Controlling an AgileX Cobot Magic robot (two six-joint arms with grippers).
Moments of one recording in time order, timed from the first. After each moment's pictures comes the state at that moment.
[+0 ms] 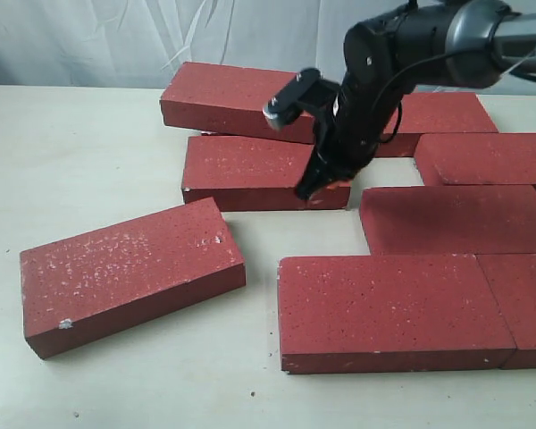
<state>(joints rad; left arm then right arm) 0.10 0.01 0.00 0.00 0.24 0.03 0.51 1.99 -1.45 -0.04 0.81 -0.40</state>
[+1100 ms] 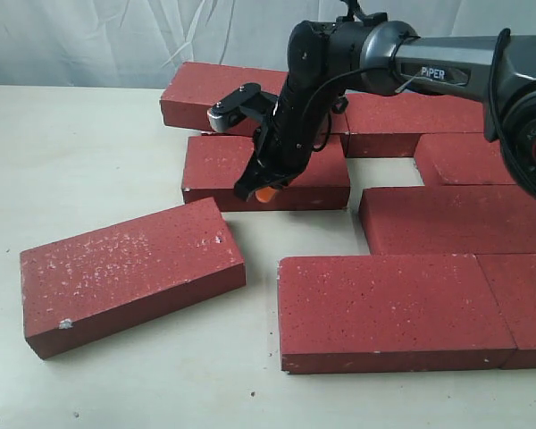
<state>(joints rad) 0.10 0.01 0.00 0.00 0.24 0.03 0.53 2.28 -1.81 0.25 0.97 -0.56</state>
